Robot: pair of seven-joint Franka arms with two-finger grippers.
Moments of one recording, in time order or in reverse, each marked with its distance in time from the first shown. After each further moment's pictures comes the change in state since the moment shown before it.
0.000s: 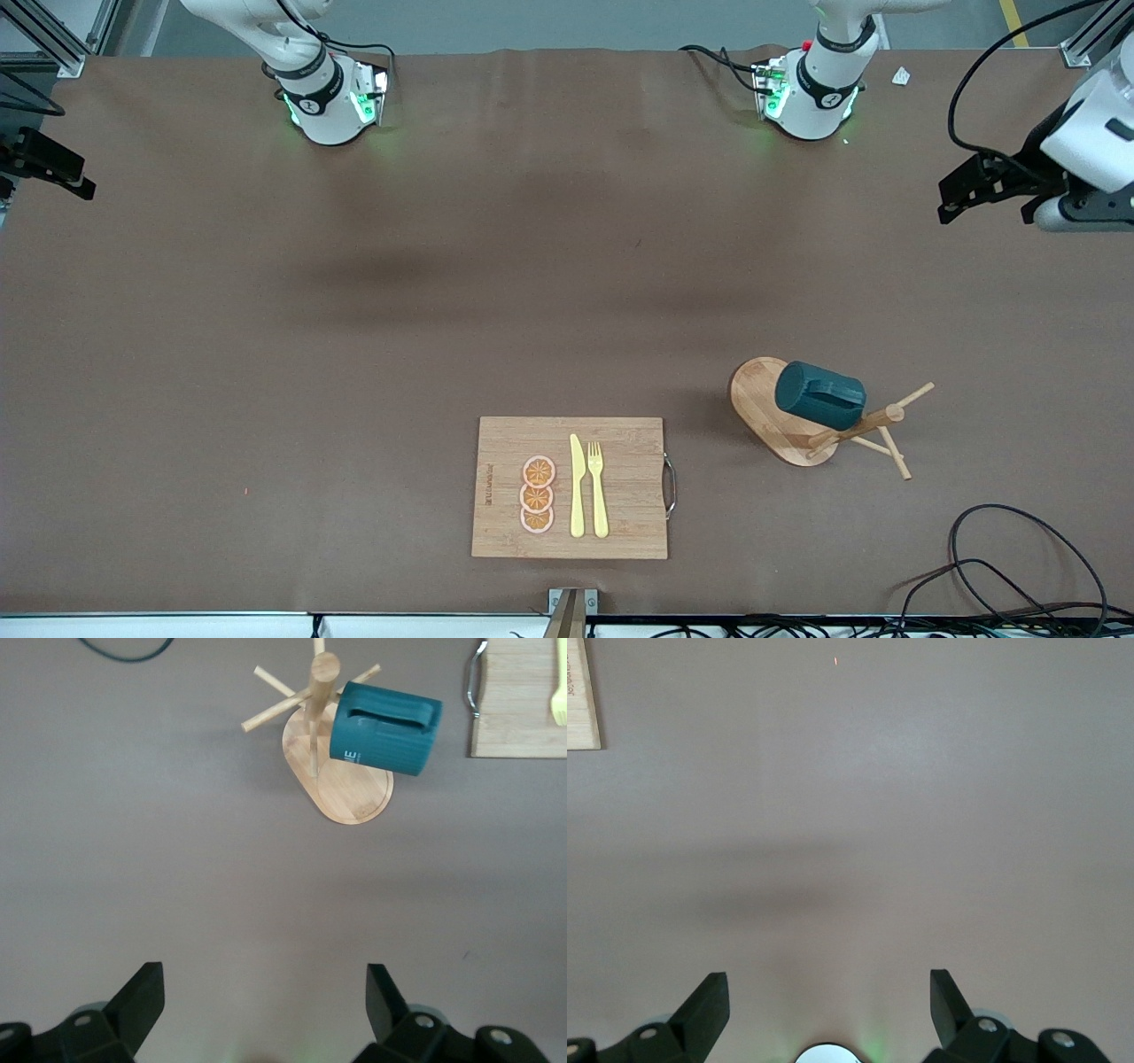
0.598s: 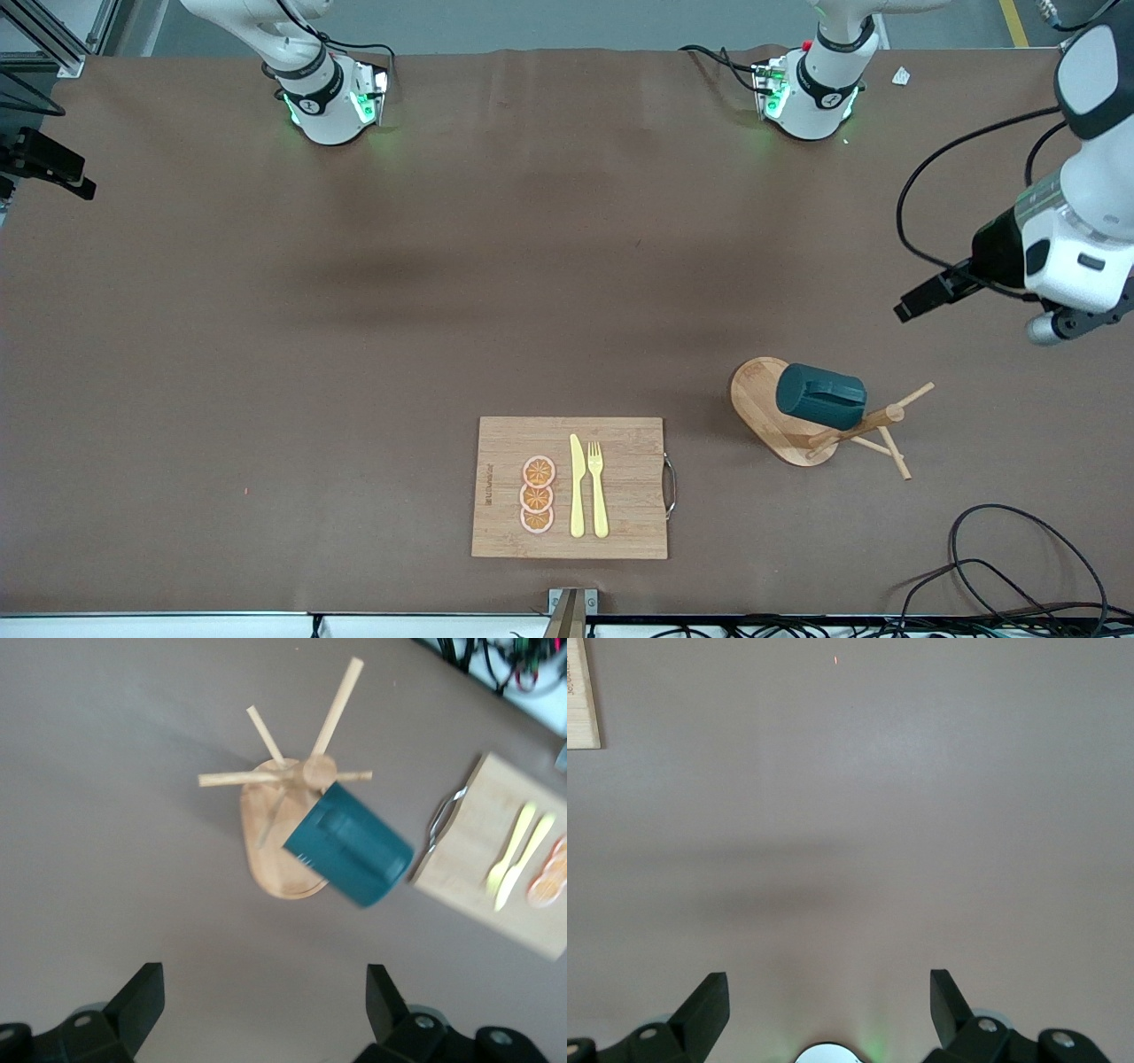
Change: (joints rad) left arm 0.000 0.169 0.000 0.005 -0.140 0.262 -0.480; right arm 0.000 0.000 0.000 -0.001 0.000 -0.001 0.000
